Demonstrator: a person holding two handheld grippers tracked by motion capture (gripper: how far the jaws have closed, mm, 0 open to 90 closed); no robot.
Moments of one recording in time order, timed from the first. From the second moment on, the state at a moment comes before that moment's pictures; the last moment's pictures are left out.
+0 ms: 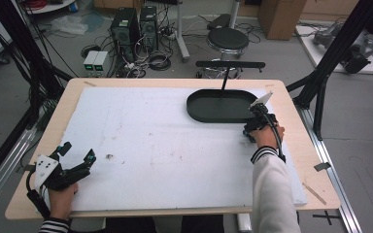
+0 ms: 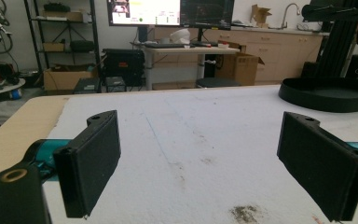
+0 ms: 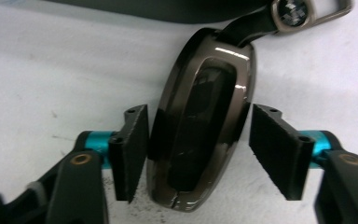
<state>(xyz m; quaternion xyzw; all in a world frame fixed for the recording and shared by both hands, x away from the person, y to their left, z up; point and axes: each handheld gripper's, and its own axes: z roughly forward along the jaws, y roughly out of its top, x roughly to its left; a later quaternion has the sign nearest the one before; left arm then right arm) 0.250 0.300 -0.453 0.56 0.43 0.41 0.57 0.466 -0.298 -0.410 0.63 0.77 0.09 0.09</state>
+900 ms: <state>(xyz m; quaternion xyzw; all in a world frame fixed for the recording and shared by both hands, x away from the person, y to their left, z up) 0.250 0.300 -0.453 0.56 0.43 0.41 0.57 0.458 -0.310 -0.390 0.64 0.76 0.11 0.08</state>
